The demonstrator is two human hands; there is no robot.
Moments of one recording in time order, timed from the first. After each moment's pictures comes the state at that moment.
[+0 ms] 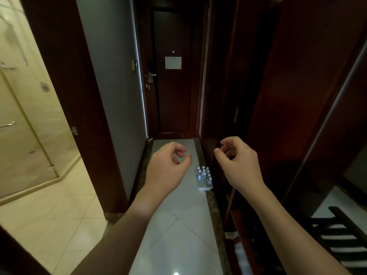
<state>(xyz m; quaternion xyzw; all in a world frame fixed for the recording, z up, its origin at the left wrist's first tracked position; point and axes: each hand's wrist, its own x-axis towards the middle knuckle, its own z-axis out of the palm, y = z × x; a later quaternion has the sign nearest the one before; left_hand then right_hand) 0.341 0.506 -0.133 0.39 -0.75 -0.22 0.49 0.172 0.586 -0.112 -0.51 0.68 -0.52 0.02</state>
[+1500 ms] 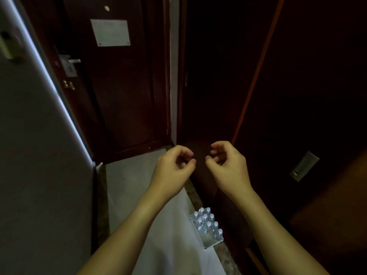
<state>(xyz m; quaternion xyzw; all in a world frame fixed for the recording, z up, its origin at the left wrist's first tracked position) 0.040 -0.437 -0.202 0.25 -0.79 -0.43 0.36 -0.085 -0.328 -0.190 -0.37 0.76 -0.54 0.04</state>
